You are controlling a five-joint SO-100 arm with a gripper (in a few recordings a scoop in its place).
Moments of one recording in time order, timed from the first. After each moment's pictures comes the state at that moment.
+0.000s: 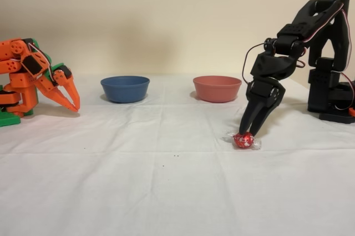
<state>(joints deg) -32.7 82.0 107.7 33.9 -15.9</state>
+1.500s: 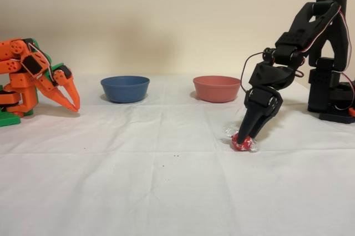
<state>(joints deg) -33.6 75.1 107.3 27.3 -17.4</state>
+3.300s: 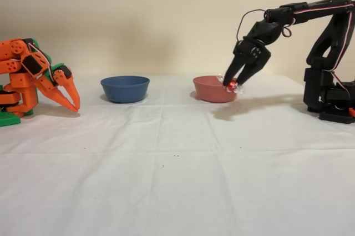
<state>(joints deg) -6.9 113.0 116.1 49.6 -26.4</state>
